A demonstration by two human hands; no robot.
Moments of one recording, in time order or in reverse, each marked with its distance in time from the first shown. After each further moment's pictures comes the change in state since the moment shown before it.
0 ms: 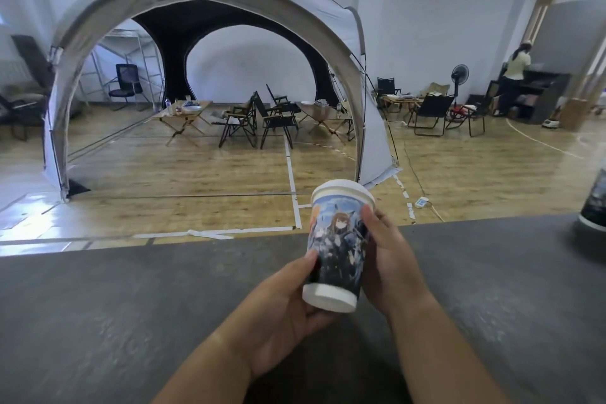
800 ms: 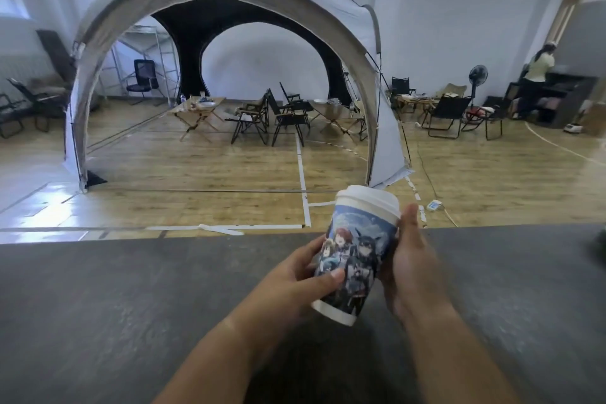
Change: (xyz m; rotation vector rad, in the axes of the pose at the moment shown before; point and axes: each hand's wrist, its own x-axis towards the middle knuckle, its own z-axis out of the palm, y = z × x) left_hand 0.005 0.006 -0.022 0.316 0.068 0.135; right_hand -0.011 -0.002 0.006 -0.249 0.148 -0.115
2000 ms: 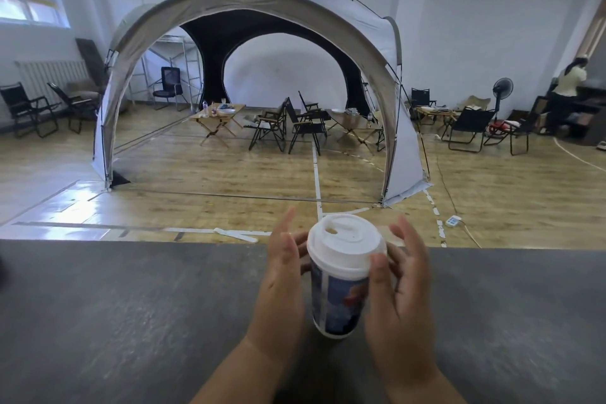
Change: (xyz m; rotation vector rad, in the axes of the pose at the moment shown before) left_hand 0.004 0.000 0.004 -0.029 0.372 0.589; right_hand -0.025 0.039 0.025 -0.523 0.039 -0.666
